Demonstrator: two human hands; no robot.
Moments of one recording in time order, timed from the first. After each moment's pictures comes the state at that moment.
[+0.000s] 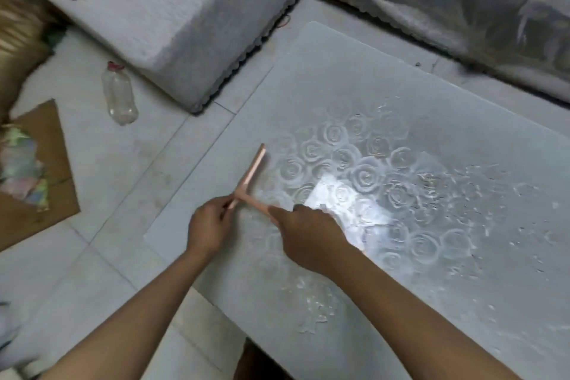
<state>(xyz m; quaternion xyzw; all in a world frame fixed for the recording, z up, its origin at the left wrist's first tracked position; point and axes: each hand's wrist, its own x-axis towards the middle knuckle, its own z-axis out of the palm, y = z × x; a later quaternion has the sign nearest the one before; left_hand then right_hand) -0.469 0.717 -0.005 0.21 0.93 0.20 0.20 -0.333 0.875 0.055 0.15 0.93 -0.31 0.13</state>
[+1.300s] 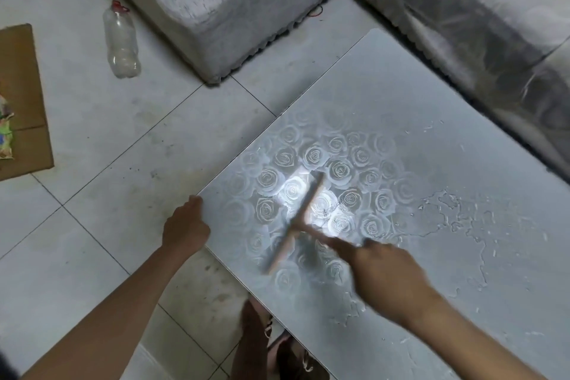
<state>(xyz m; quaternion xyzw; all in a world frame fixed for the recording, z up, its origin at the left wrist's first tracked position) -0.549 0.583 -0.015 0.13 0.91 0.04 0.39 -0.344 0.815 0.114 0.15 0.93 -0.13 0.31</state>
